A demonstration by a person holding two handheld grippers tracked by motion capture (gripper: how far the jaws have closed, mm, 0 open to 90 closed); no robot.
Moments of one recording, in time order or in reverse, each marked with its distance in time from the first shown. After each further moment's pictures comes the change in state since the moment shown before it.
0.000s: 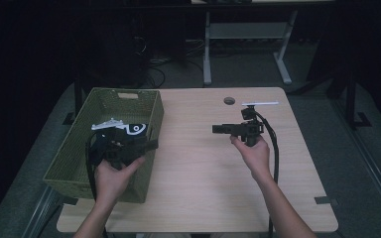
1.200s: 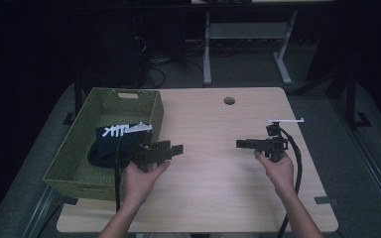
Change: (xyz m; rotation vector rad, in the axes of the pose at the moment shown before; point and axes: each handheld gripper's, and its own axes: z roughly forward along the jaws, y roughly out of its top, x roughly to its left) left arm -0.028 -0.013 0.057 0.042 -0.056 0.016; right arm -0.053 -0.047 -0.044 0.007 -0.058 0.078
